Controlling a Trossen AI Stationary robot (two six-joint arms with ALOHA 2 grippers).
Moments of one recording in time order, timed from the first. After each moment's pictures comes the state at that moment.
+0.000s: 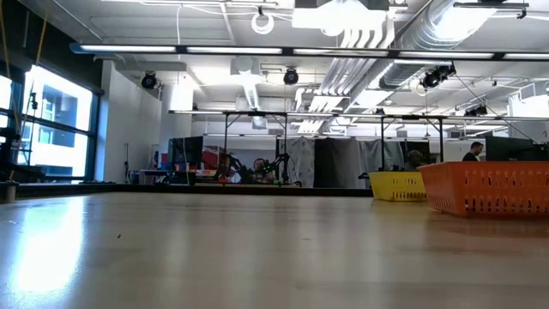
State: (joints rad) left arm -0.81 2.37 2.34 -0.87 -1.45 -0.69; right arm 0.71 1.54 1.03 0.46 0.48 -0.06
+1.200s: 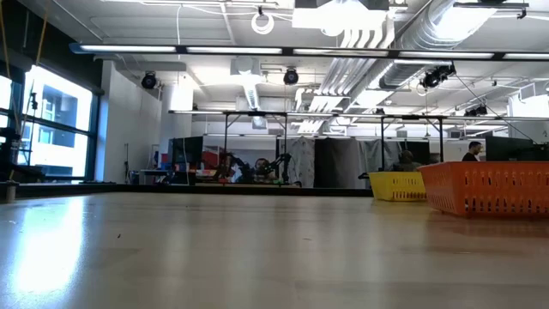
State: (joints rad) left arm -0.78 2.38 2.34 -0.73 -1.41 -0.52; right arm 0.69 1.54 1.03 0.36 0.66 -0.02
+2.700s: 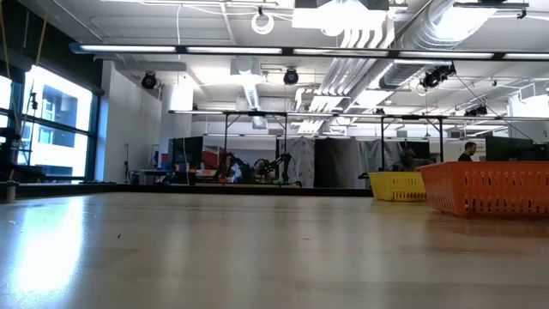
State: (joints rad) left arm -0.81 2.38 2.34 -0.73 -1.28 -0.57; right arm 1.09 1.66 1.03 -0.67 0.50 1.37
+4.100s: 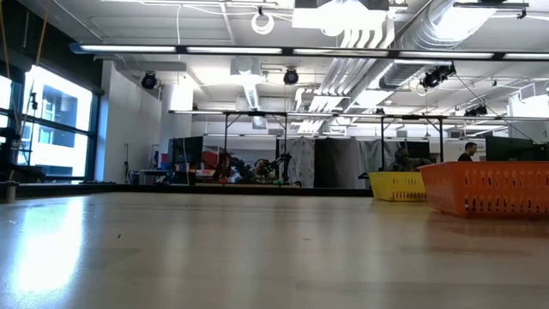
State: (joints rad) left arm -0.89 2.38 2.36 -0.70 -1.29 -0.57; right arm 0.71 1.66 1.33 -0.59 0.48 0.46
